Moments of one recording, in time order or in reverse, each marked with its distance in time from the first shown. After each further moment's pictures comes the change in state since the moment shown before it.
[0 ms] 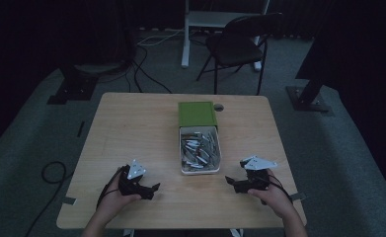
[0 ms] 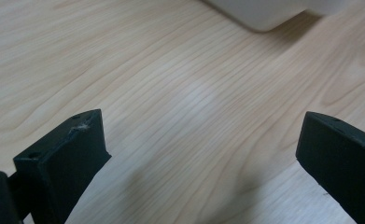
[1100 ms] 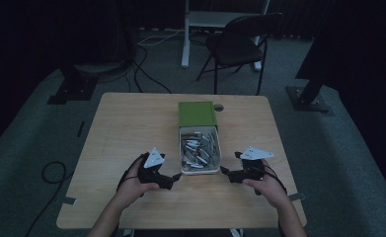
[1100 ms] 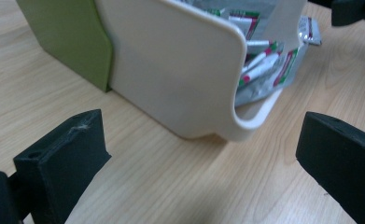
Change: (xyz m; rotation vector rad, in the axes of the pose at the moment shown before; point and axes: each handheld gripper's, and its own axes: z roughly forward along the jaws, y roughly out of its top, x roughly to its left) left arm -0.021 0.058 0.024 -0.152 -0.154 0.059; right arm -0.002 0.032 0.010 -0.058 0.016 0.005
